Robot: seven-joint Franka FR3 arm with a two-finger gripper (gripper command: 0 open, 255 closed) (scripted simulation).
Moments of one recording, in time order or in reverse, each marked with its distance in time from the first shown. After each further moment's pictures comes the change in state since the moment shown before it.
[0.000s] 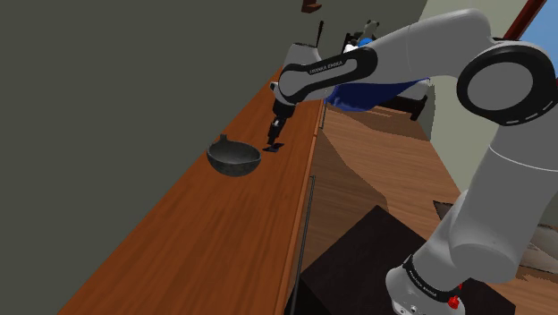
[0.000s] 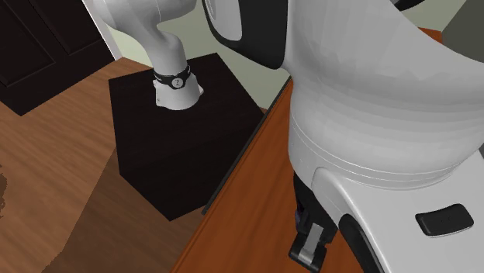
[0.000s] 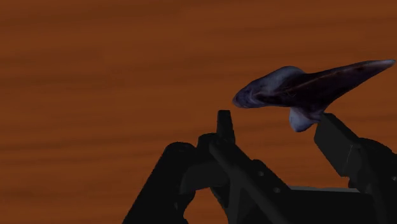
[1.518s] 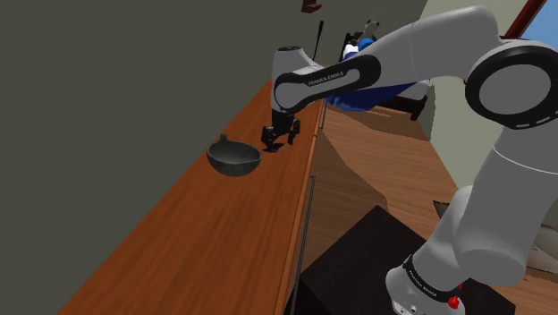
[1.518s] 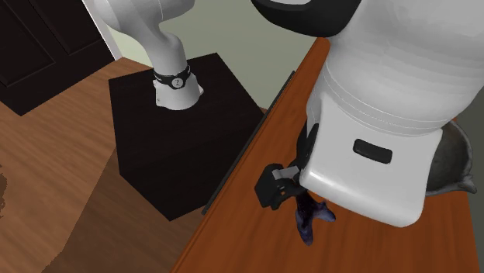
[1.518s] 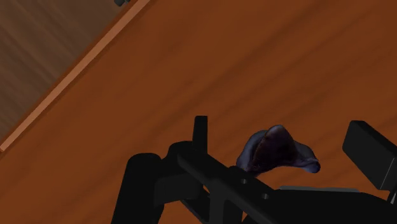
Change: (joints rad) arm 0.124 -0.025 -0.052 -0.020 -0.187 -0.154 0.810
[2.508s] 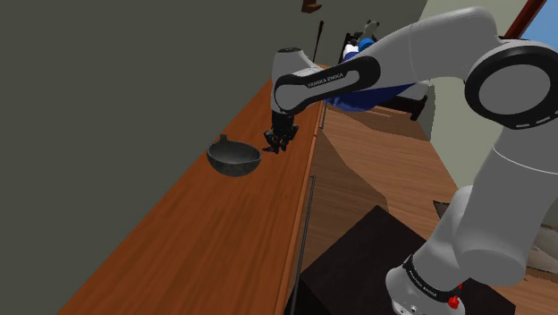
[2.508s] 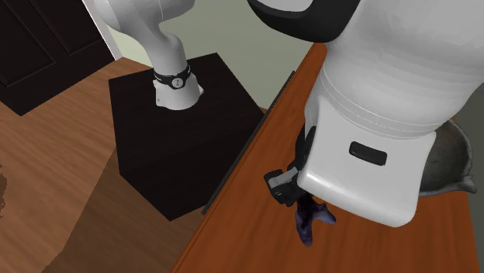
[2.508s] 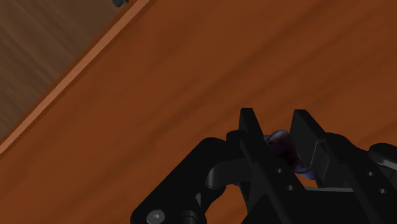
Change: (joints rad) arm 0.000 0.001 0.000 -0.009 0.000 0.011 0.001
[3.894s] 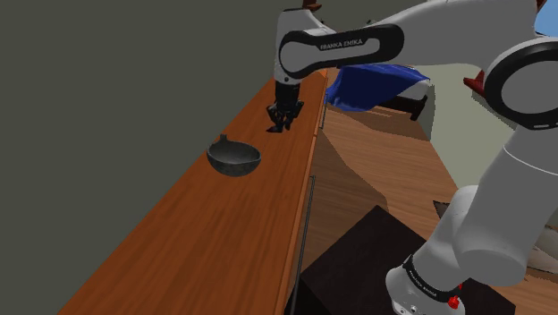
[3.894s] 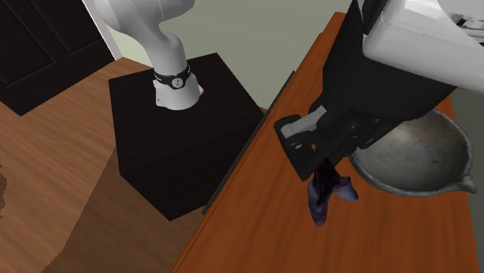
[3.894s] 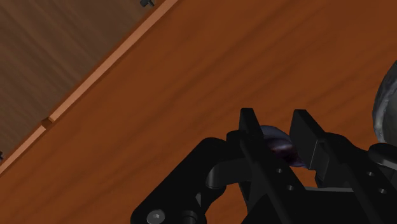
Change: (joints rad) arm 0.003 -0.071 0.000 0.153 -0.007 -0.223 -0.003
